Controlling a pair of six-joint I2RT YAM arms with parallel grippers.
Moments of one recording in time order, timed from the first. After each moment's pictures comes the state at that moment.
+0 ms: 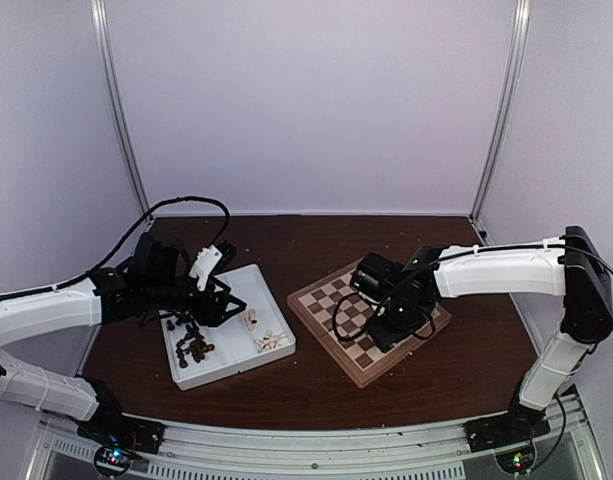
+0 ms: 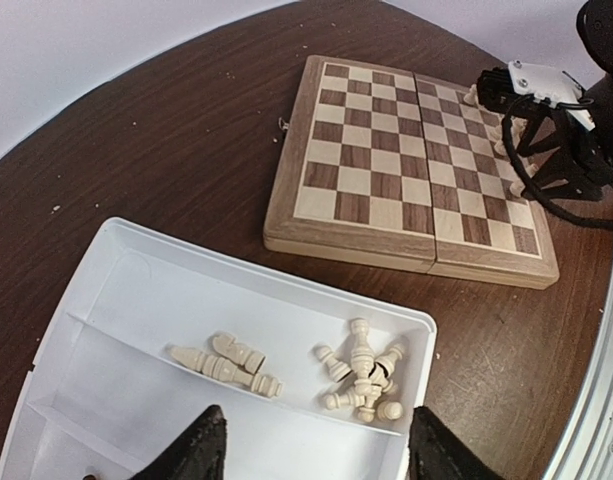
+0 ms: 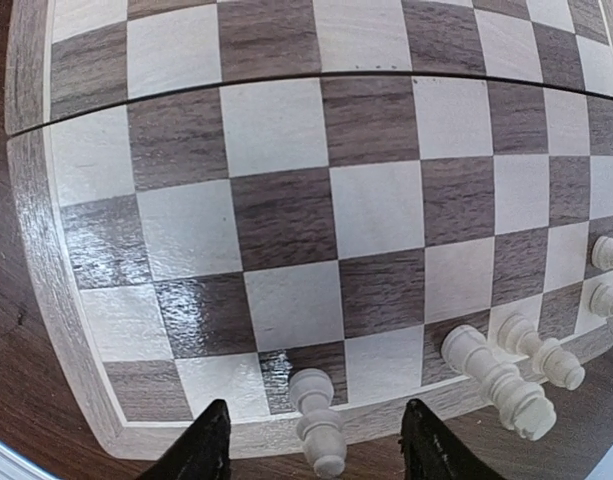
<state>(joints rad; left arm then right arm) -0.68 1.15 0.71 -0.19 0.21 0.02 0.93 1.69 1.16 -0.86 0.20 0.40</state>
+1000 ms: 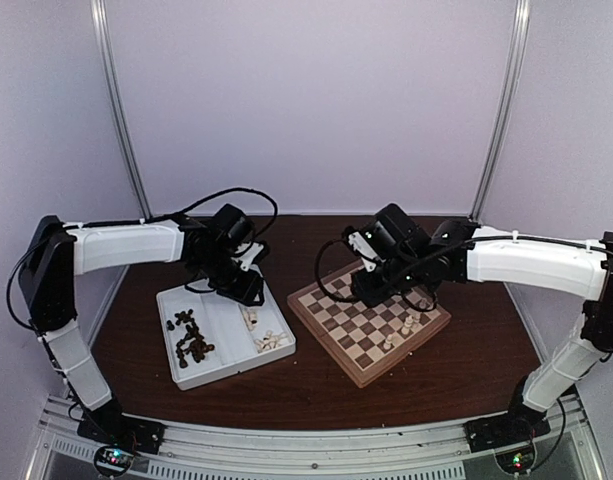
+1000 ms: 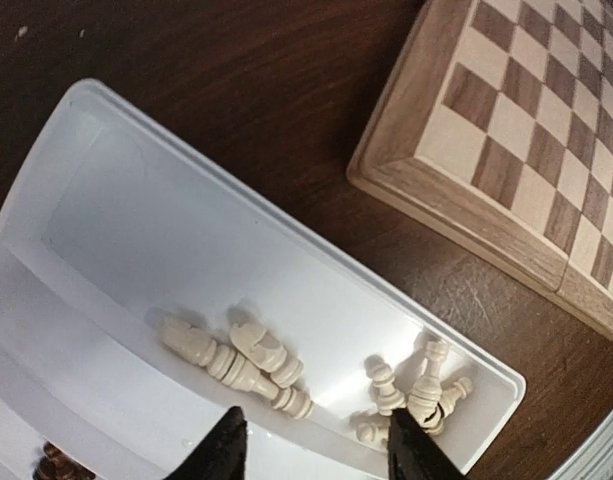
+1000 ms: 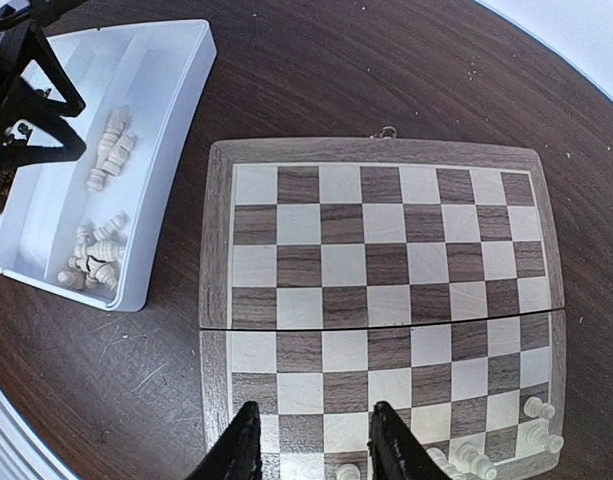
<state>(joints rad) -0.68 1.73 1.26 -0.65 0.11 -0.18 0.93 1.55 1.26 -0.63 0.22 0.27</state>
